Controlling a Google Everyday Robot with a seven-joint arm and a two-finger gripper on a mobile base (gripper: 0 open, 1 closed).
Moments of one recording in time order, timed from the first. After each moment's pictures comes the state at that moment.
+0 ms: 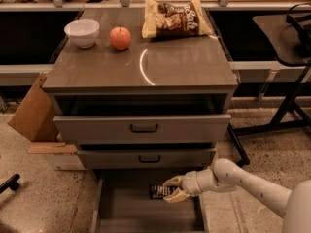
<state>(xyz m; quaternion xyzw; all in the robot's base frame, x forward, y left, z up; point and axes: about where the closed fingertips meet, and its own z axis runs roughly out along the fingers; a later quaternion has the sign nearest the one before) 0.501 -0.064 0.340 -0.59 0.63 0.36 0.34</state>
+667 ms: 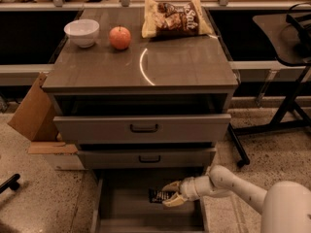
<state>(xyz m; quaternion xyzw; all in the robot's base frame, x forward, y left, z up) 0.508 -0.063 0.273 -0.56 0.64 0.39 0.34</state>
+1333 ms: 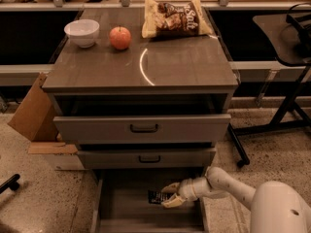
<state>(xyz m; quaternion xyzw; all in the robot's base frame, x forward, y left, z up) 0.514 -0.060 0.239 -0.55 0.65 0.41 0.32</state>
